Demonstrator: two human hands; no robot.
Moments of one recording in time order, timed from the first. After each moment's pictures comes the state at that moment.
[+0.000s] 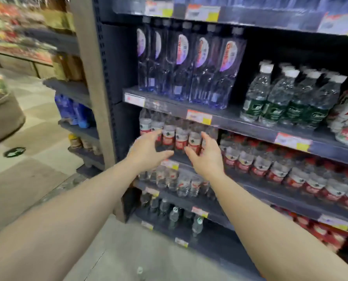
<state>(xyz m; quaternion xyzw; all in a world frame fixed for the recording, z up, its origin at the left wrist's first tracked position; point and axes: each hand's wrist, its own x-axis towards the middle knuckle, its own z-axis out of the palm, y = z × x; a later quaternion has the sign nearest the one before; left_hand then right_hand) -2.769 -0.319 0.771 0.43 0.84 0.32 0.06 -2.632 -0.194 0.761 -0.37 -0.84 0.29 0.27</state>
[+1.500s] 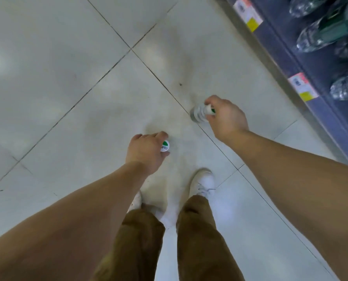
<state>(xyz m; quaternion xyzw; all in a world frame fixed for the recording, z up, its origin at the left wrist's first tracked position) -2.739 -0.510 -0.010 0.23 0.90 0.05 0.36 -2.727 -0.290 -0.010 -0.23 -0.91 0.23 -0.25</state>
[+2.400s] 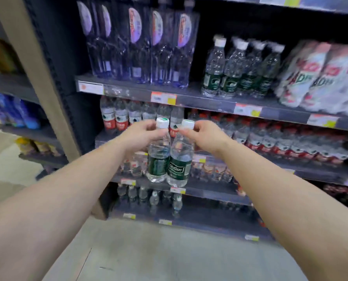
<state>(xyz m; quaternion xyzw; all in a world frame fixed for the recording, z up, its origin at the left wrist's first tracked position) -2.736 -0.289 0.785 0.48 0.67 0.47 0.33 -2.553 -0.191 0.808 -0.38 -0.82 0.39 0.20</state>
